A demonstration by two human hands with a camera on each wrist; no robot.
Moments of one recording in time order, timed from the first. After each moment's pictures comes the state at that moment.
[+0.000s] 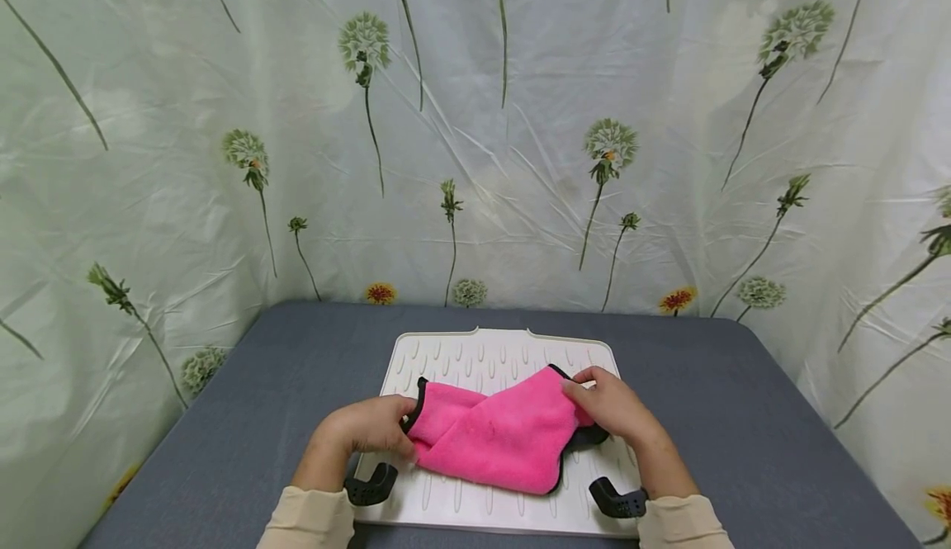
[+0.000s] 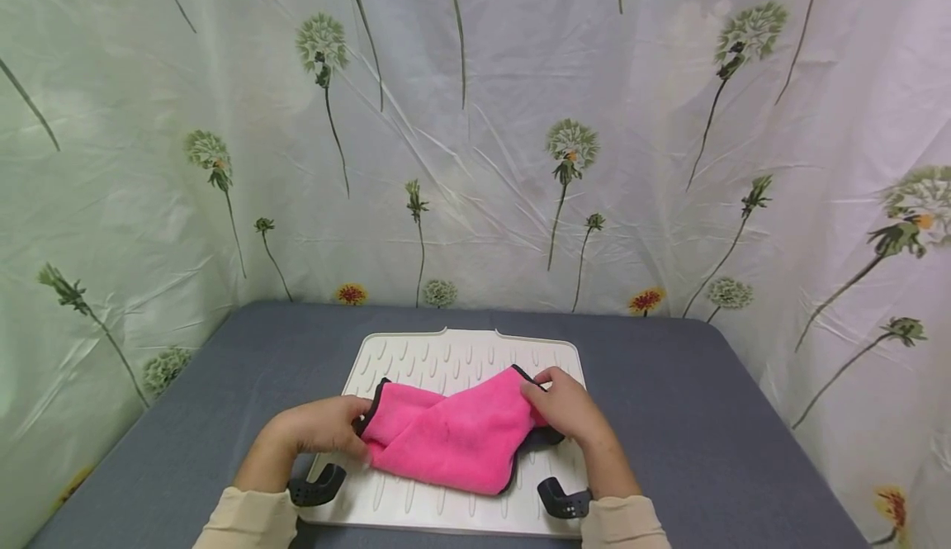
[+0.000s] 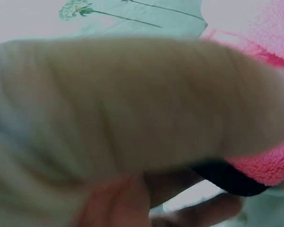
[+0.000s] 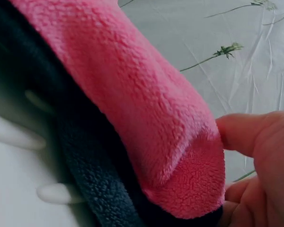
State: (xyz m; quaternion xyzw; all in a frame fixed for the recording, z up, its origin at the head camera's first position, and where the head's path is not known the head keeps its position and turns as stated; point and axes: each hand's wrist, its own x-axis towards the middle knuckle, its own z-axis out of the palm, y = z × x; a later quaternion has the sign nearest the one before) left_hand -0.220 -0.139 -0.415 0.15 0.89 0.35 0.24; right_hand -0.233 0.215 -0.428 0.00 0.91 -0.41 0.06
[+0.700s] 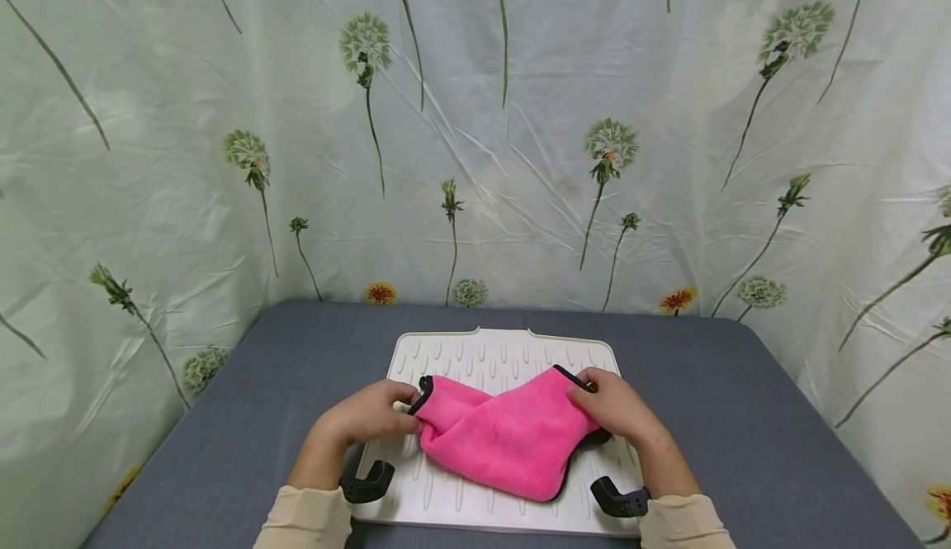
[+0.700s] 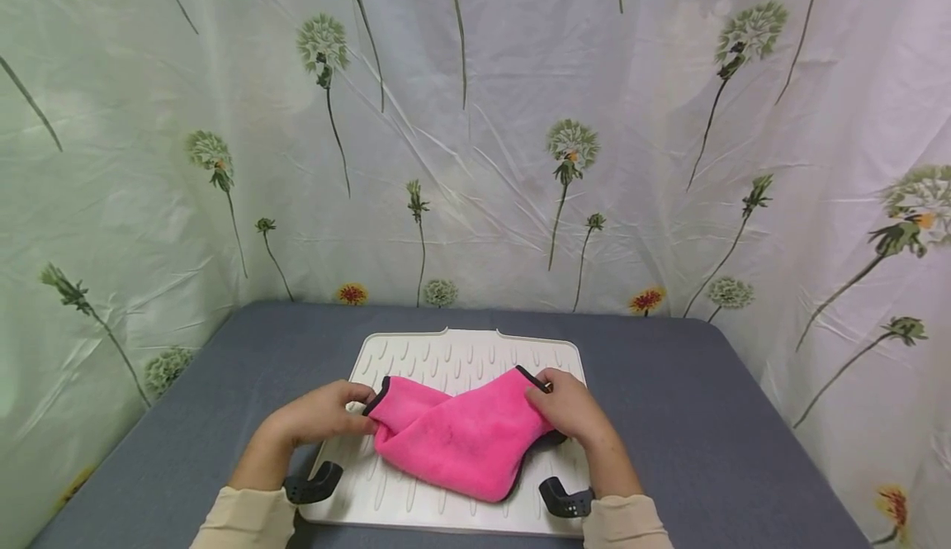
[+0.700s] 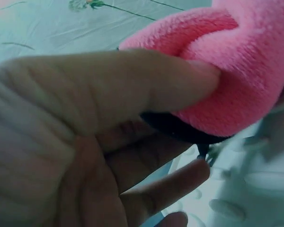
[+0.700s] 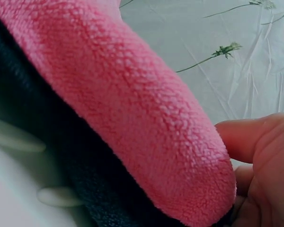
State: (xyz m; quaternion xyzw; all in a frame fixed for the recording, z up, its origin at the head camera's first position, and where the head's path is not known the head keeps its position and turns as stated) left_hand -0.225 -0.150 -0.416 0.18 0.88 0.41 0.18; right_hand -0.231 0.217 -0.428 -0.03 0.91 -0.42 0.05
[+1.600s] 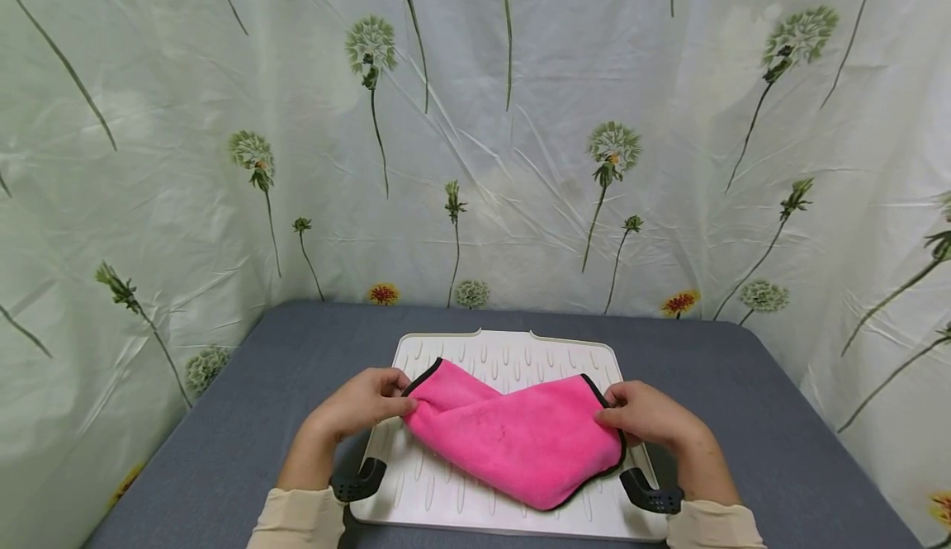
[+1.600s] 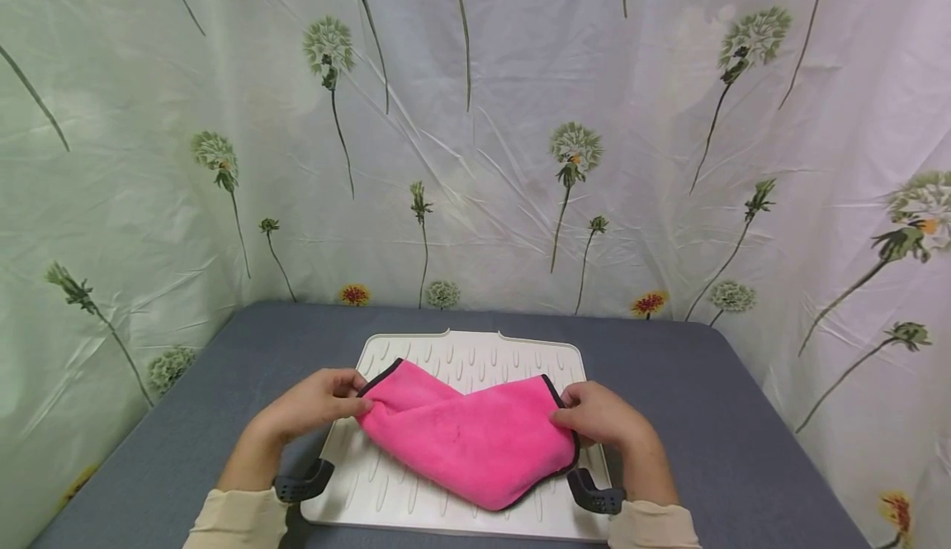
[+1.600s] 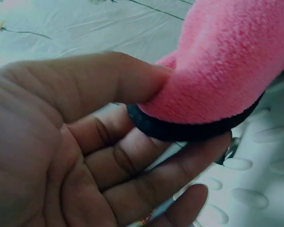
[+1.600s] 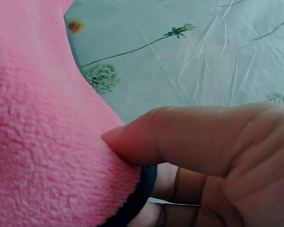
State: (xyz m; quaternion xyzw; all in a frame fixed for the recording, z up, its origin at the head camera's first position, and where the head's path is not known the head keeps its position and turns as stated) left_hand -0.228 -0.165 -0.411 0.14 0.85 0.48 0.14; right_hand -0.218 0.255 -0.409 -0.06 0.89 -0.42 0.18
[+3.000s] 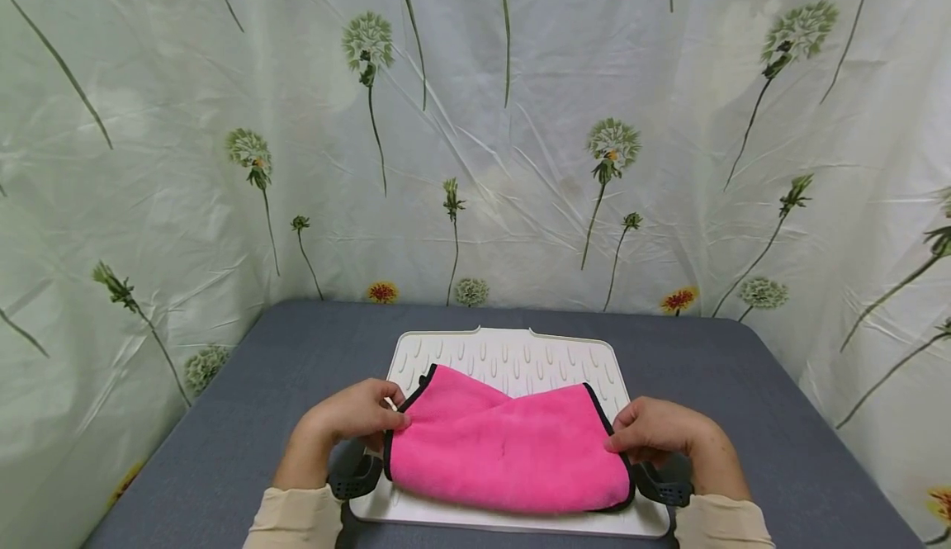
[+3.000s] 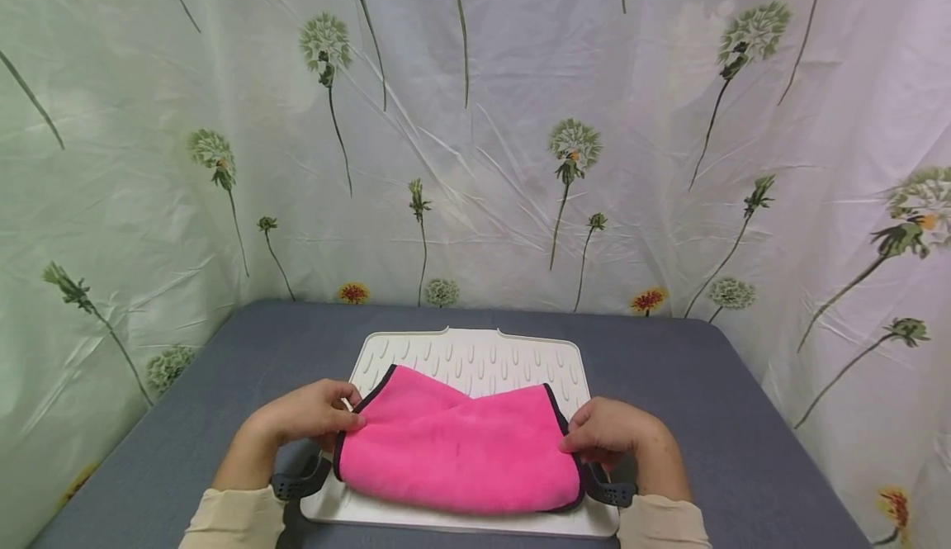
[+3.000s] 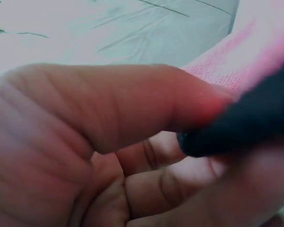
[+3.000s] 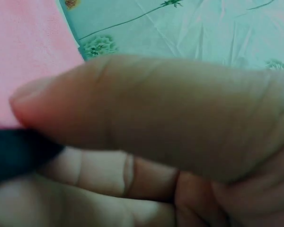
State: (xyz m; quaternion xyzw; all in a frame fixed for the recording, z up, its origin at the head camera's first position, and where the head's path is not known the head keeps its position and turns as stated) left_hand -0.219 -0.165 -0.409 0.11 0.86 0.46 0.22; right_hand -0.216 0.276 -0.418 -0.08 0.86 -0.40 0.30
